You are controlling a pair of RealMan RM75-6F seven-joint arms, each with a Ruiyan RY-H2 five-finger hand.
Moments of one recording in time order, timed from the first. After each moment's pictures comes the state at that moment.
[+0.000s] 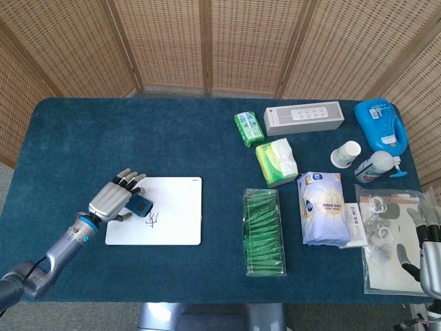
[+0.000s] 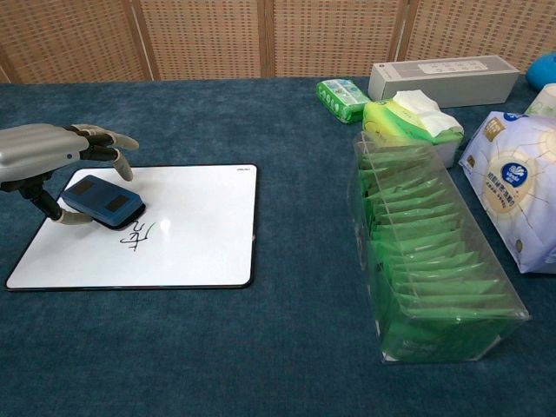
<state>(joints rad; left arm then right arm) -0.63 -1.51 0.03 -1.08 1.57 1.00 -0.08 -0.06 -1.06 0.10 -1.81 -1.50 1.67 -0.33</state>
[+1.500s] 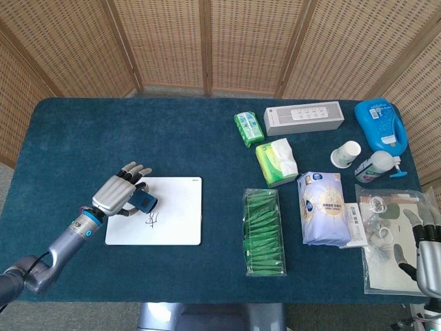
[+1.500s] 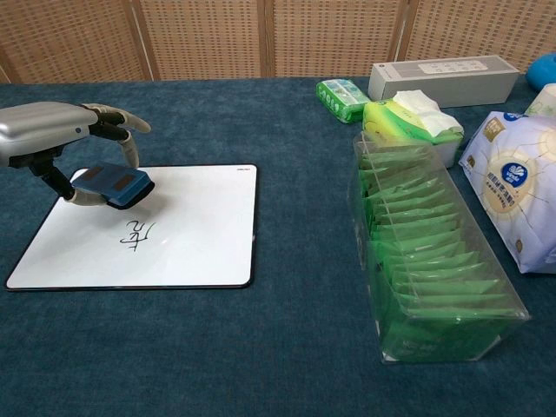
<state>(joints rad) -0.66 -1.46 0.00 -1.17 1.55 1.00 -0.11 -0.05 -1.08 0.10 -1.79 -1.49 1.65 -0.31</state>
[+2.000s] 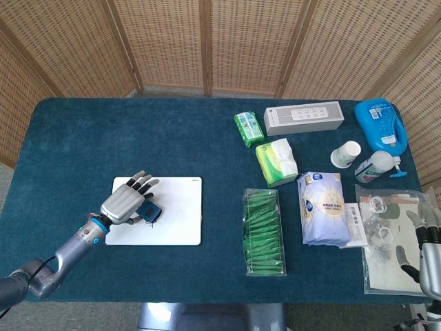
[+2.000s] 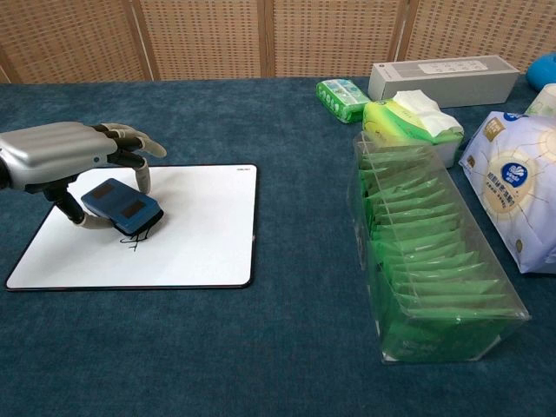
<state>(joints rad) -0.67 -1.49 0.03 -1.20 1.58 0.99 0.03 -0.06 -1.08 0.09 -1.78 -1.50 1.66 -0.29</state>
